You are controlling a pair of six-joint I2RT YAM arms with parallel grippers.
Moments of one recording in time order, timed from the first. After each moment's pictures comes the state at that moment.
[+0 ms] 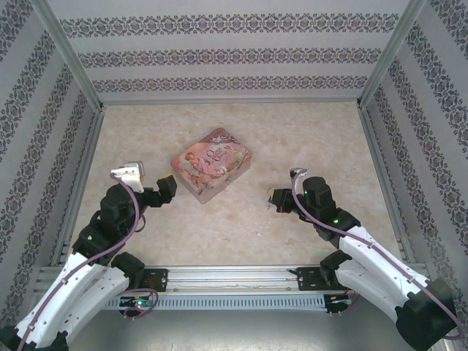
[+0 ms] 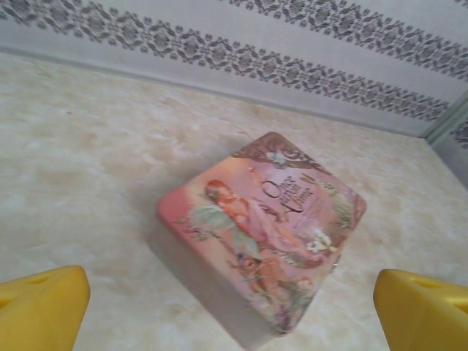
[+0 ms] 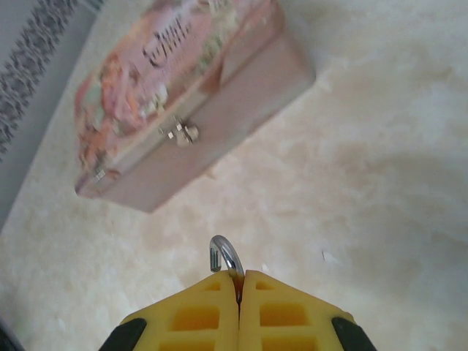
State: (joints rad) left arm -0.46 0.49 0.64 -0.49 -0.26 -0.41; right arm 0.50 0.80 0.44 -0.22 -0.24 0.58
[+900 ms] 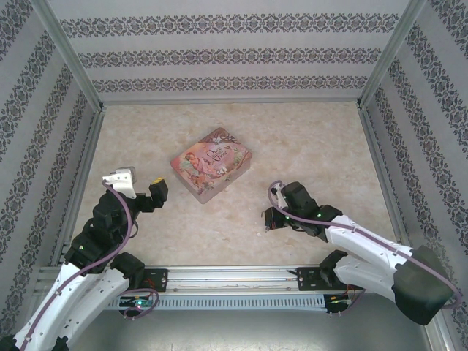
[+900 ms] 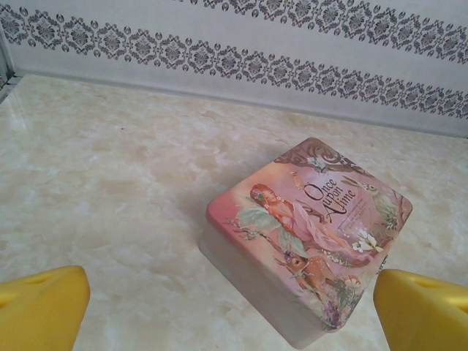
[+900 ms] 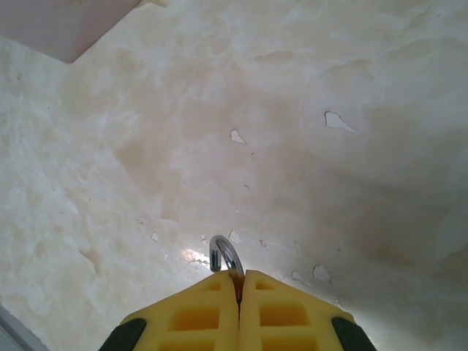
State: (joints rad) left arm -0.46 0.41 0.64 -0.57 -0.34 -0.35; right arm 0.65 1.02 0.45 -0.35 -0.22 0.52
